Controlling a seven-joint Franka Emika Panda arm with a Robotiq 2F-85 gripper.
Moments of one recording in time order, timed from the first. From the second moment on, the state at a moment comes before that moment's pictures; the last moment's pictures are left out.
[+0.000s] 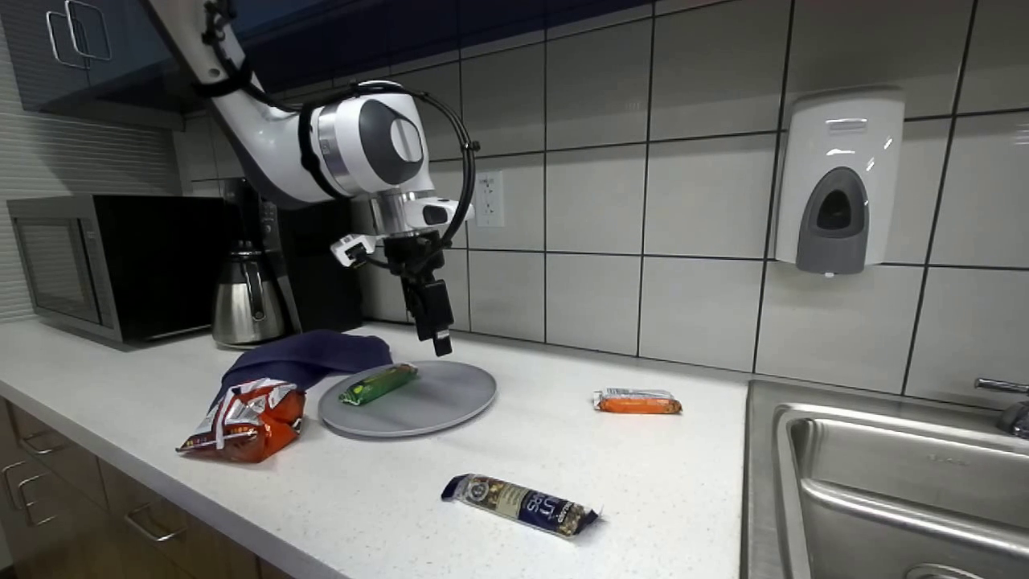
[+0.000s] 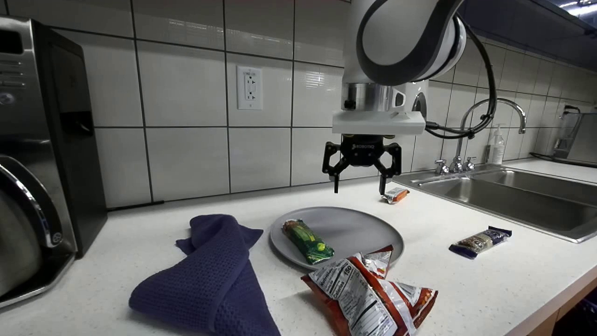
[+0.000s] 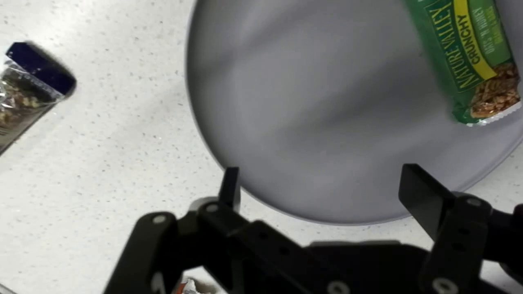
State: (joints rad) arm 0.25 0.20 -0.04 -2.21 -0.20 2.49 0.88
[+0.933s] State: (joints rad) arm 0.16 0.02 -0.05 -2.44 -0.30 2.49 1.16
